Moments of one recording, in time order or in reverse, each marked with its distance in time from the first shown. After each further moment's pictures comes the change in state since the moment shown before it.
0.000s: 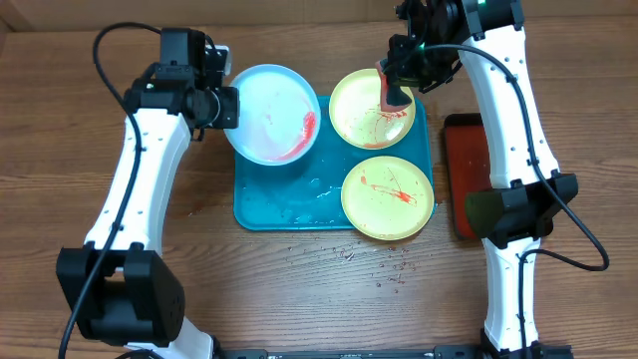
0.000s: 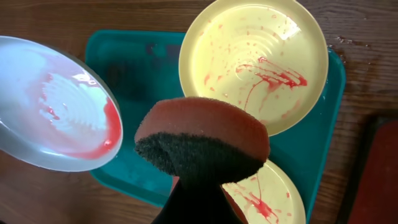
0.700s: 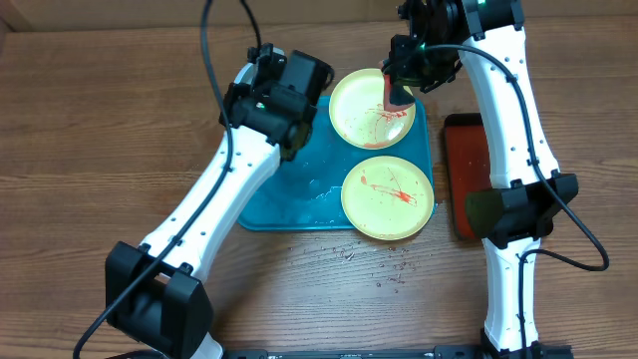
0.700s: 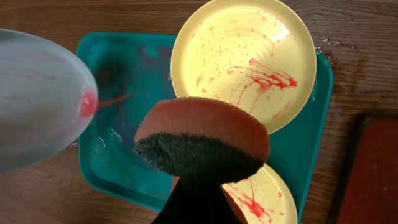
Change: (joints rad) left arm -0.417 0.002 -0.001 -0.006 -1.000 -0.137; right arm 0.000 0.000 0.000 0.000 0.030 0.000
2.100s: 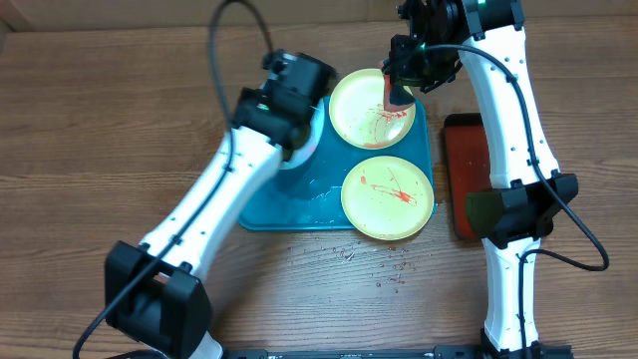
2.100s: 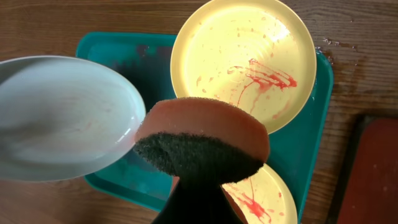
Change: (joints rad) left arm 0.048 0.000 -0.008 -0.002 0.360 0.010; right arm 0.000 0.000 0.000 0.000 0.000 -0.001
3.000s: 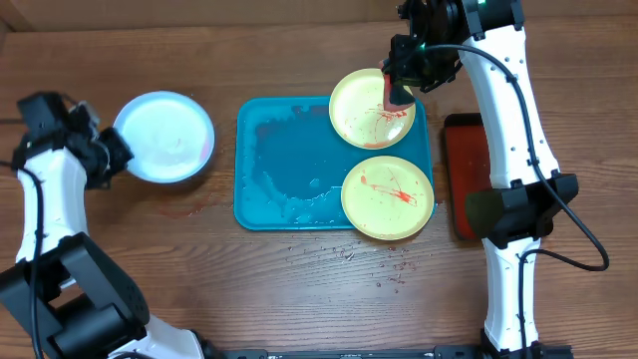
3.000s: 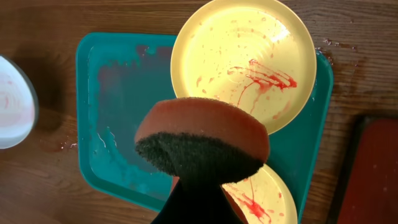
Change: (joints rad) left arm 0.939 0.000 -0.263 0.190 0.792 -0.026; right arm 0.000 0.000 0.000 0.002 0.000 0.001
